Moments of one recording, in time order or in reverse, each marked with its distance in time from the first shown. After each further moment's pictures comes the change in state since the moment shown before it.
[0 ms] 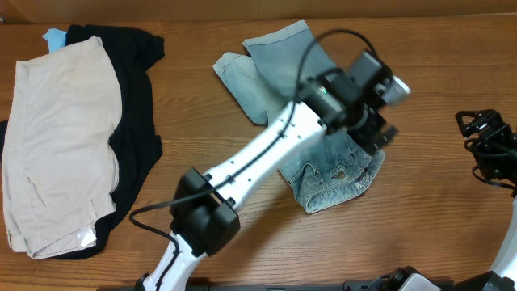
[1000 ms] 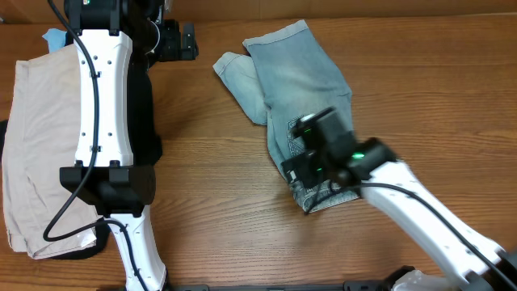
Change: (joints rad) left arm 0.785 -0.008 0.363 -0.590 -0.066 -0.074; right arm 1.290 0.135 0.002 -0.105 0.613 -0.196
